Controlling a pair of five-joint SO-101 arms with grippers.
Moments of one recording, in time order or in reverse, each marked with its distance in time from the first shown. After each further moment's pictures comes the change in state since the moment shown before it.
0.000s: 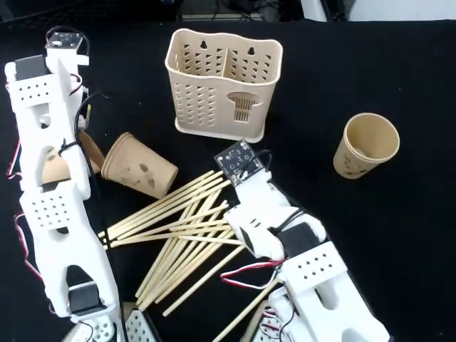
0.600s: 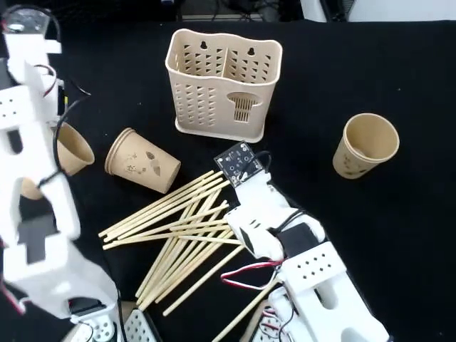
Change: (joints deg) left arm -1.9 -40.7 24.4 0.3 4.1; right arm 0.0 0.0 0.9 -0.2 -1.4
